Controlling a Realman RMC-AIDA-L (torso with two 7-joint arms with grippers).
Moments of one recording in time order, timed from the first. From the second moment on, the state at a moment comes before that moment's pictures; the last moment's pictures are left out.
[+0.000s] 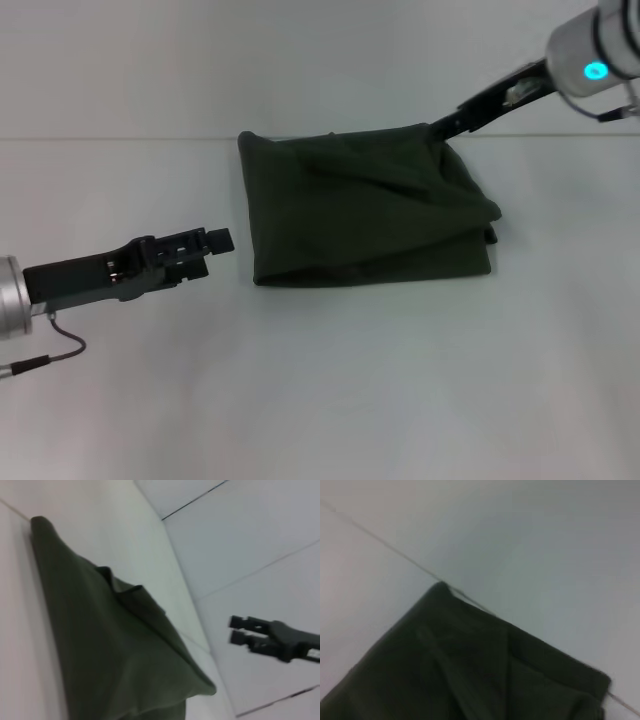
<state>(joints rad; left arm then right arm) -0.45 -2.05 0.71 0.69 1.88 1.50 -2.26 1.07 2.03 -0.98 -0.76 -2.68 -1.08 2.37</state>
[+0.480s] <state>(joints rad) -0.46 -2.10 0.66 0.69 1.86 1.50 -2.26 1.05 2.09 -1.16 -0.62 -2.68 -0.79 2.27</state>
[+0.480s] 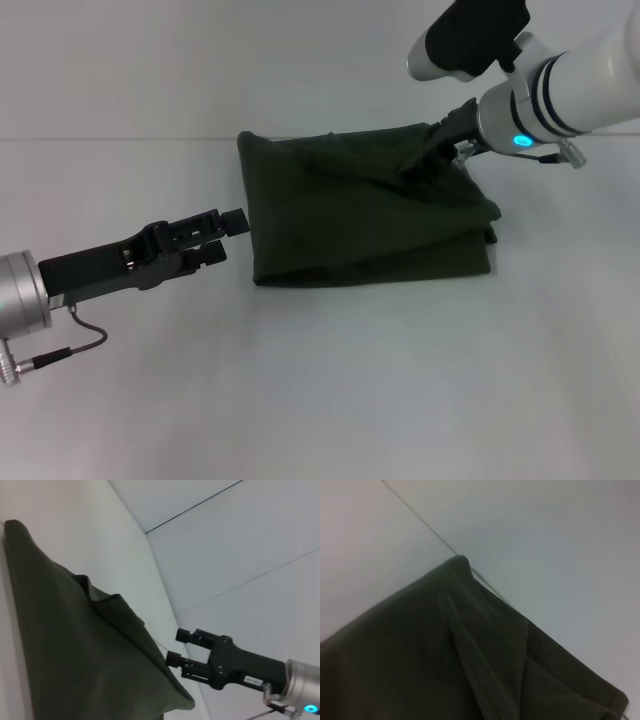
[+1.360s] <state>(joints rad) -0.49 -2.11 0.66 0.68 1.83 1.49 -2.26 1.07 2.10 -1.19 -0.52 -2.67 -0.73 2.27</state>
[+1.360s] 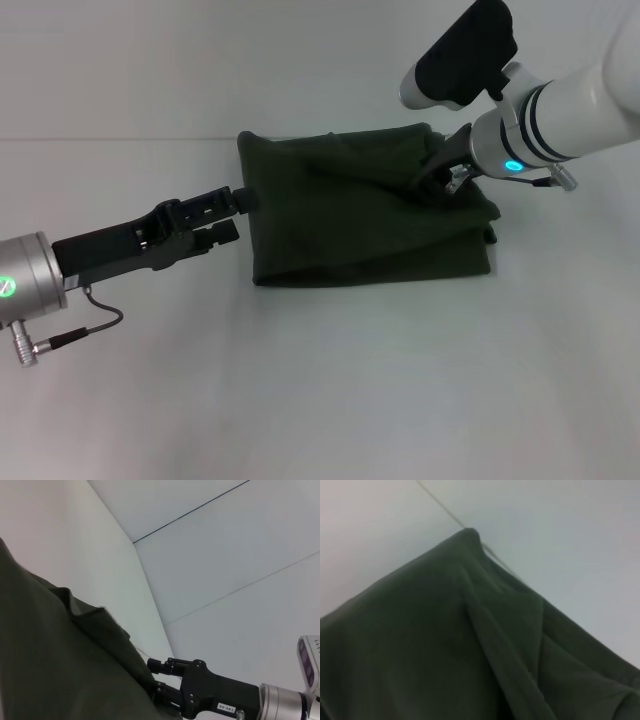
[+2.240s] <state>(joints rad) -0.51 -2.11 0.66 0.68 1.83 1.46 -2.26 1.03 2.09 -1.19 -0.59 -2.70 -0.74 2.40</state>
